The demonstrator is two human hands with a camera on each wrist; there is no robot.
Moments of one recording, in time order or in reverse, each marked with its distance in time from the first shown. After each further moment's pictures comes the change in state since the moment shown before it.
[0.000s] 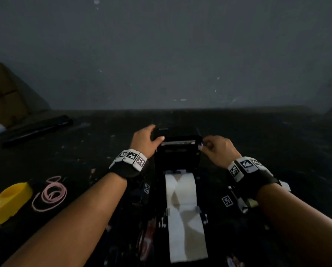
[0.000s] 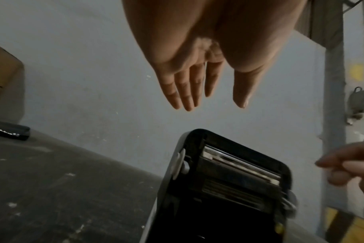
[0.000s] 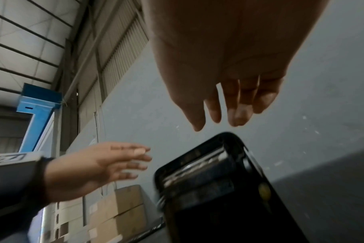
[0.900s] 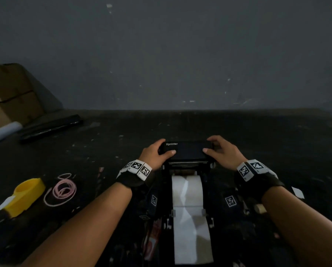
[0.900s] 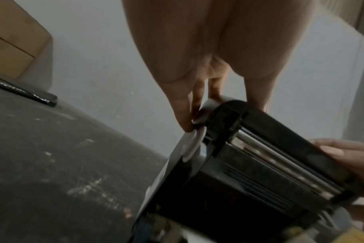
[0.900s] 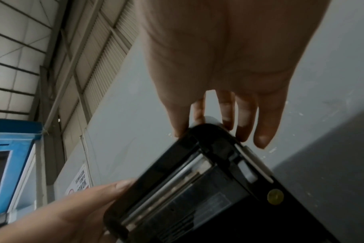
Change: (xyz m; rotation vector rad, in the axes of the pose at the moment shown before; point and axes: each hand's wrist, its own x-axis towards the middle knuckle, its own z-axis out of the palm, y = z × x) left_hand -0.020 -0.017 0.014 -0.083 -0.250 -0.174; right_hand 0.007 0.007 0.010 0.326 -0.101 0.046
